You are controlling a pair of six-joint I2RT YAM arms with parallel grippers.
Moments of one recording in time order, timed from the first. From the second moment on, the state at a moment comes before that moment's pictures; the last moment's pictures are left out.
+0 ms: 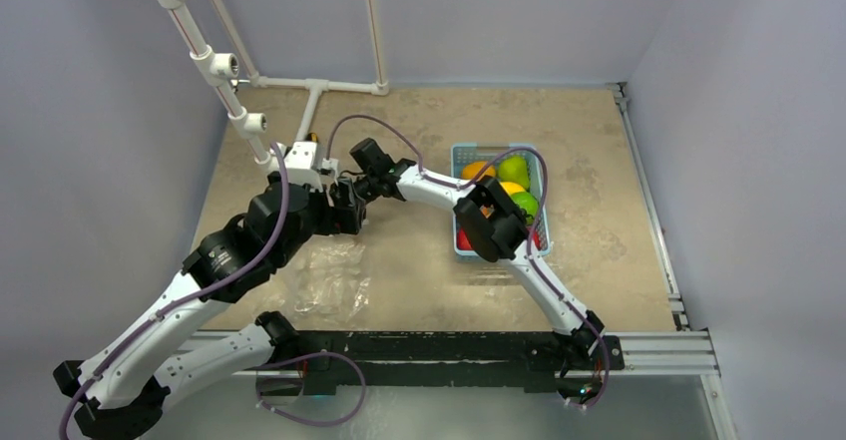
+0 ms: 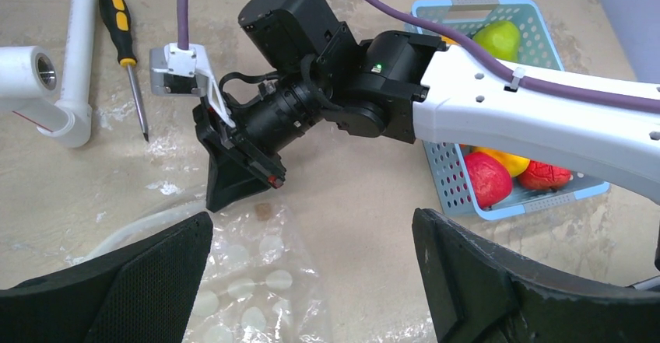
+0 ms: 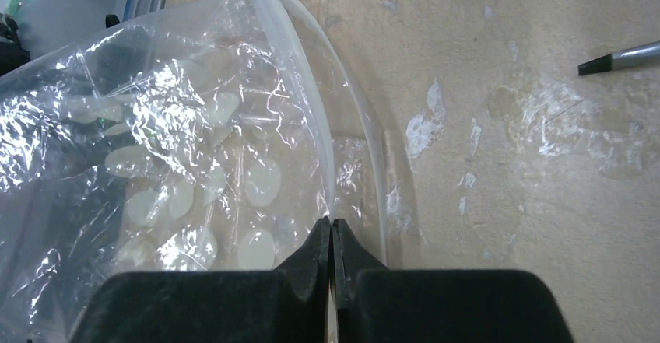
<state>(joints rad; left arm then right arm) -0.80 0.78 1.04 -0.72 -0.44 -0.46 0.85 2.59 2.11 -0.29 -0.93 -0.08</state>
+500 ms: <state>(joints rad) -0.80 0.76 1.04 -0.73 -0.47 -0.49 0.85 2.24 1.81 -0.16 -0.75 -0.05</state>
